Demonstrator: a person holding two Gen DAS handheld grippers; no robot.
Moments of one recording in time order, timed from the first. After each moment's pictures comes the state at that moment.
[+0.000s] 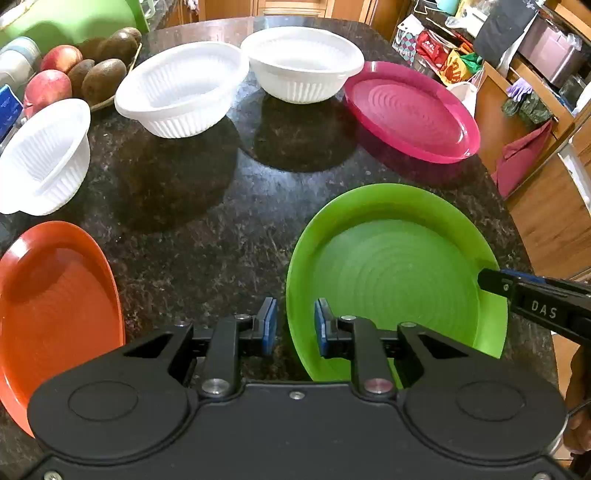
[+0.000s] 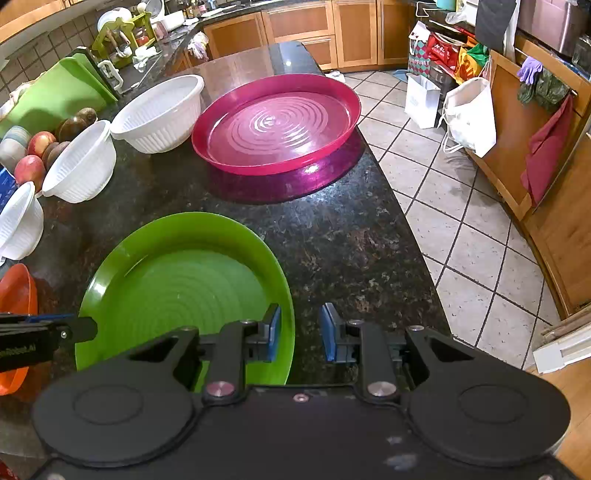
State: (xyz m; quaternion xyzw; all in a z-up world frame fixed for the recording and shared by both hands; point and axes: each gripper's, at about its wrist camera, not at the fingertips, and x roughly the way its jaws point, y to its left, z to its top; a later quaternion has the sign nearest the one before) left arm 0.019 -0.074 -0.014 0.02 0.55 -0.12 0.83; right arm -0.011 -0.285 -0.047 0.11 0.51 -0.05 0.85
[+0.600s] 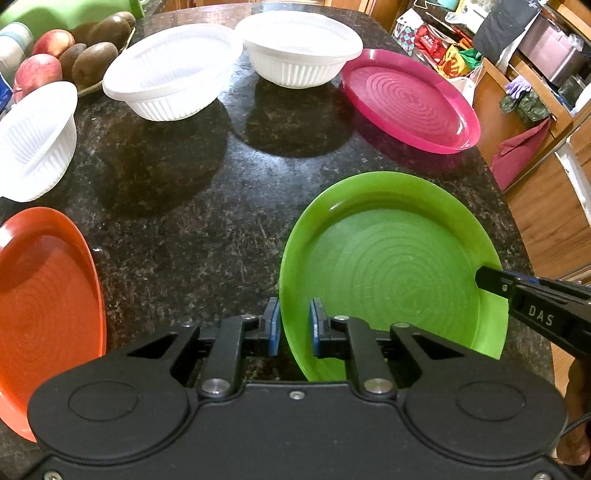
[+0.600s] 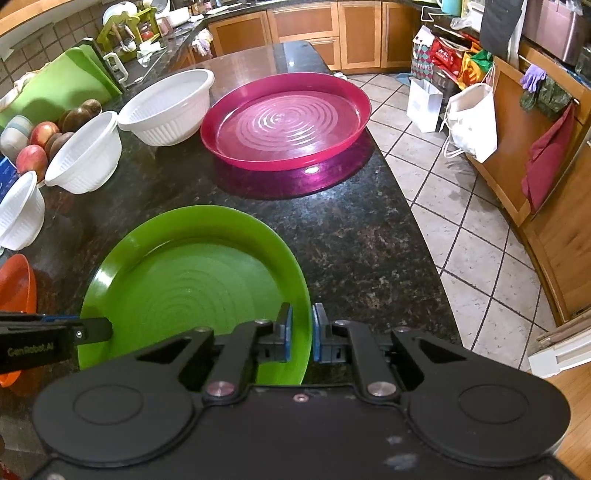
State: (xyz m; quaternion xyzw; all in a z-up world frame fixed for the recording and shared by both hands) left arm 0.020 -0.075 -0.025 0.00 0.56 -0.13 0.82; right arm -0.014 -0.274 -0.044 0.10 0.51 -0.05 0.85
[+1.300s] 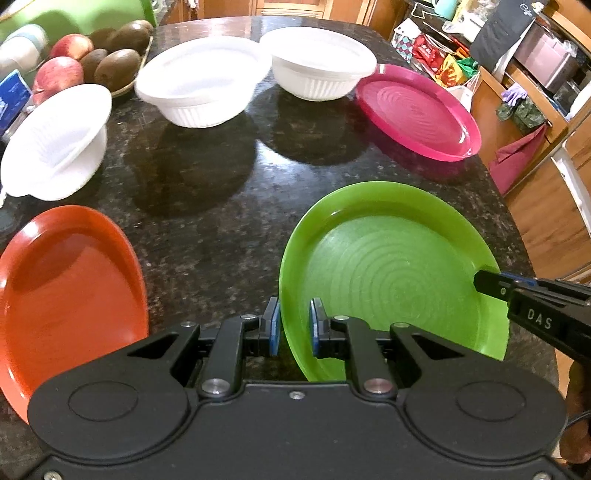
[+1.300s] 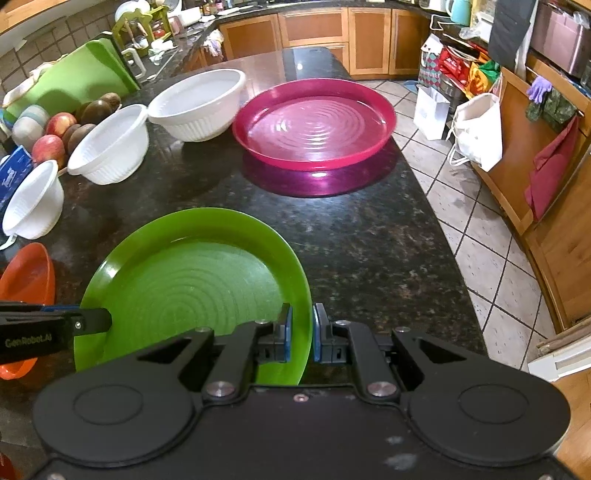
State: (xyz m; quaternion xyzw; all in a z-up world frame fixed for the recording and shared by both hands) left arm 0.008 -0.043 -0.011 0.00 0.55 -0.13 0.83; right arm -0.022 -0.243 -0.030 0.08 0.51 -0.04 0.86
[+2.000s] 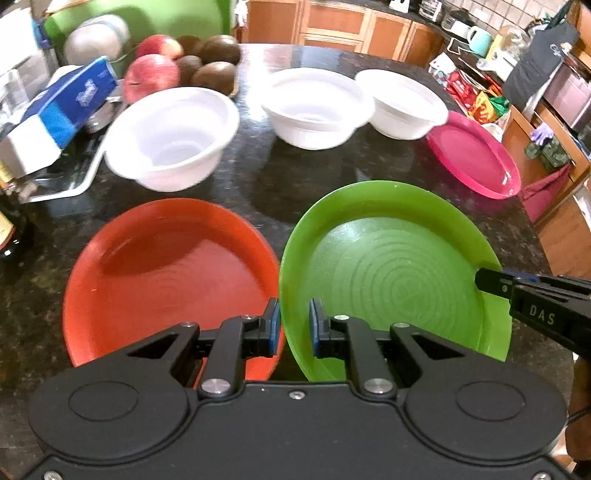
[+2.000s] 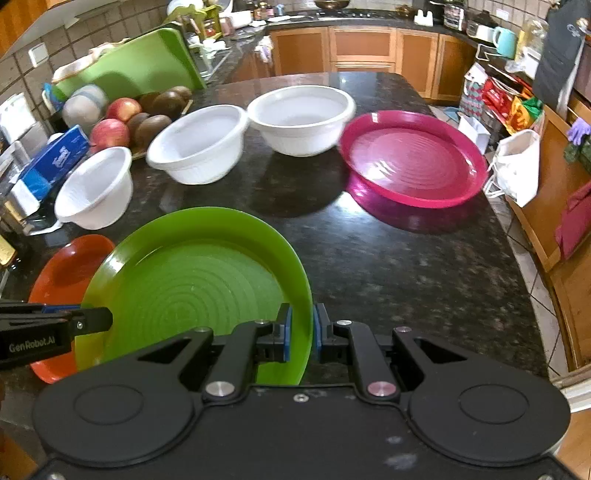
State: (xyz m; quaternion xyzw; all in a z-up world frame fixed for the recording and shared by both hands) left arm -0.005 0.039 0.010 -0.02 0.51 -0.09 0.85; right arm -0.012 -0.165 -0.004 0.05 0.48 0.02 0.87
